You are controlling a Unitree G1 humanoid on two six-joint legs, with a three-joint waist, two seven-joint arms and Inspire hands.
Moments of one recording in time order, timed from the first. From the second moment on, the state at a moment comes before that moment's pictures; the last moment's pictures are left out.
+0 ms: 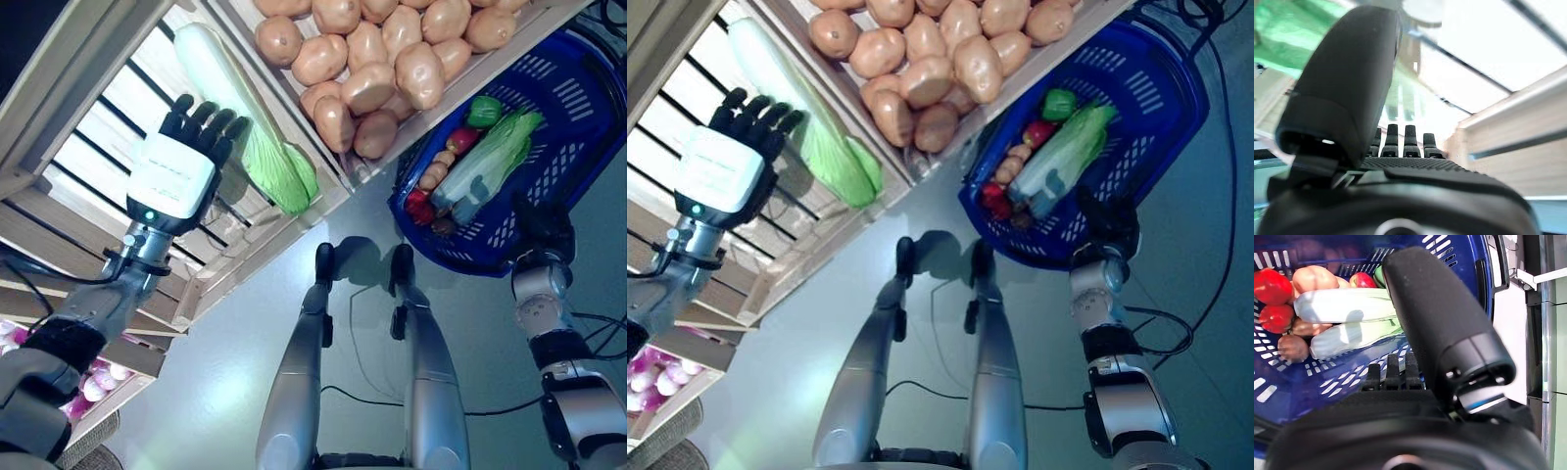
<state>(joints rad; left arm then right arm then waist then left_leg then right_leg) -0.68 1.08 -0.72 0.48 0.79 -0.06 0.95 -0.59 -0.54 0.09 0.70 1.22 -0.25 -0.44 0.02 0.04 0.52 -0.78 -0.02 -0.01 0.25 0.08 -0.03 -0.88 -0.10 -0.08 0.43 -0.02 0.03</state>
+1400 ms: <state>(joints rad) -0.96 1.02 -0.96 0.65 0.82 -0.15 0.95 -0.69 -0.58 0.17 0.75 1.22 -0.25 -0.45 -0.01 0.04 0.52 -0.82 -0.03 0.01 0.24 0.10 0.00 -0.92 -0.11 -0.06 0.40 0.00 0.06</state>
